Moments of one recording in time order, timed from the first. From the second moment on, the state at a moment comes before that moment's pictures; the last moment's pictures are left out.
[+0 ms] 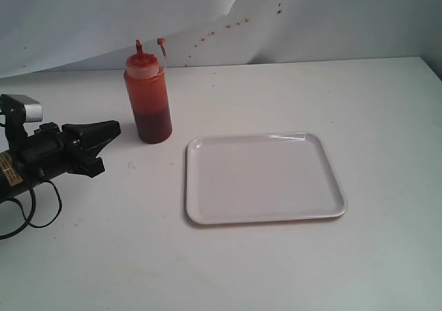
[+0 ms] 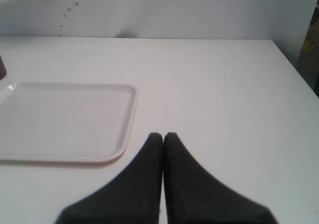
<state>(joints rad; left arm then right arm) 0.06 1.97 -0.58 0.85 -1.20 -0.49 0.09 0.01 0.00 0.05 0.34 -0.05</state>
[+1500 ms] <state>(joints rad) 0.03 2.32 -0.88 0.77 -1.20 -0.37 0.09 0.01 0.00 0.05 0.34 -0.05</state>
